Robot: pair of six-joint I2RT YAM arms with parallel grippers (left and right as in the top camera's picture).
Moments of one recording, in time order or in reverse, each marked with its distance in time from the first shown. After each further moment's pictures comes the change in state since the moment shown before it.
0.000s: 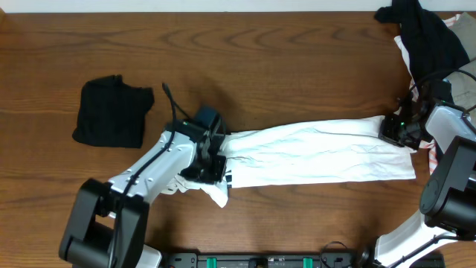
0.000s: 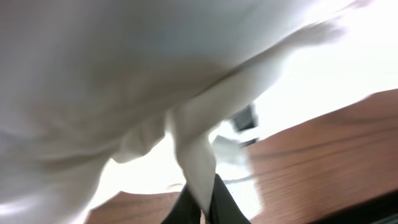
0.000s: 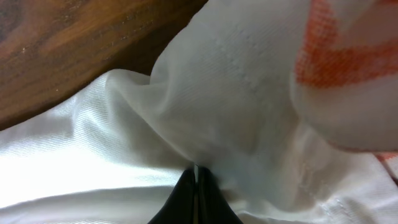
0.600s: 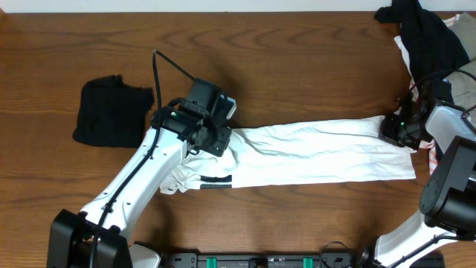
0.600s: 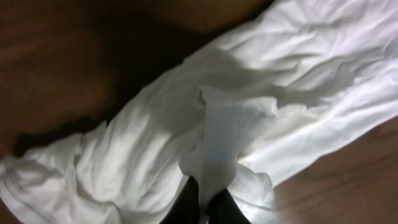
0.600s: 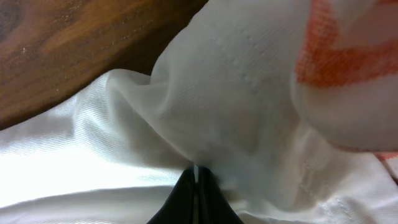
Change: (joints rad) left arm 0.000 -0.105 0.152 0.097 -0.115 0.176; right arm 0.000 0.000 0.000 0.000 0.000 0.000
